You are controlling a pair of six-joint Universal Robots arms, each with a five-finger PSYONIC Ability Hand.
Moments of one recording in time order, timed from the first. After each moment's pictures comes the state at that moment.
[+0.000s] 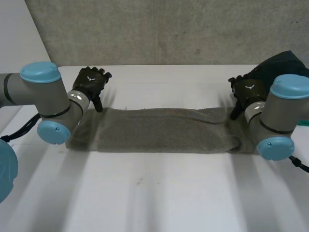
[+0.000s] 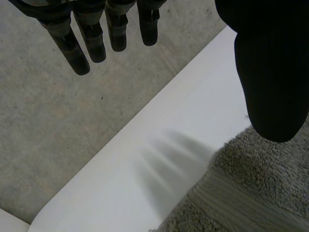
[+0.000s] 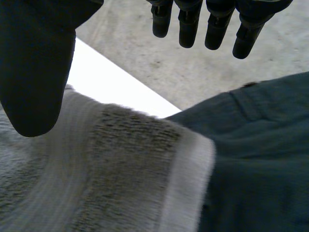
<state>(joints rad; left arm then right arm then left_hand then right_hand) 4.40 -2.44 -0.90 3.21 -1.46 3.60 1.86 -0.81 1.17 -0.23 1.61 2.83 0.19 0.20 0.21 0.20 0.05 0.22 0.21 0.21 0.22 0.05</state>
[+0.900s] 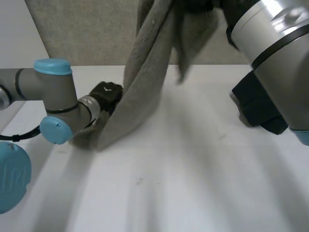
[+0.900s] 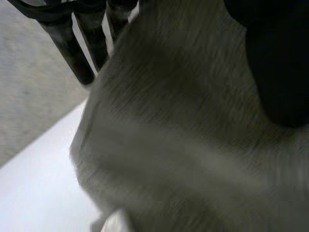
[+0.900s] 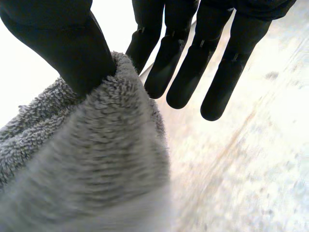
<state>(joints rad) 4.35 -2.50 -0.76 2.92 -1.35 3.55 2.15 -1.44 1.18 -0.26 1.33 2.92 0.44 0.42 0.41 0.40 0.24 1.14 1.18 1.19 1.19 0.98</state>
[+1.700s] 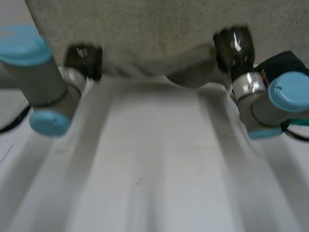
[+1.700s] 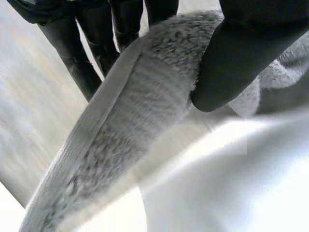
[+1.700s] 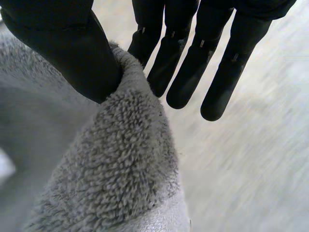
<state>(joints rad) 4.32 -2.21 -1.02 3.23 -1.62 3.43 1.91 -0.88 1.22 -0.76 1.40 2.80 1.16 1.17 1.17 1.17 0.96 1.14 1.18 1.19 1.20 1.00</state>
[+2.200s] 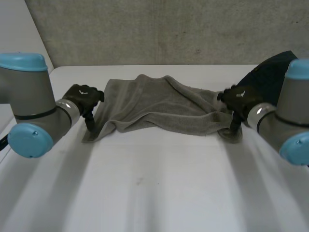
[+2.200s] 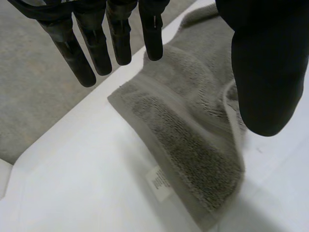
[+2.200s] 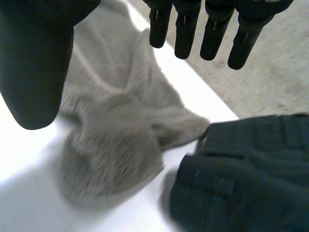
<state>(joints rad) 4.38 -2.16 -1.17 2.96 -1.55 3.58 1.86 -1.00 1.23 0.10 1.44 2.62 0.35 0.34 0.35 0.34 0.16 0.33 0.32 0.31 0.32 0.11</state>
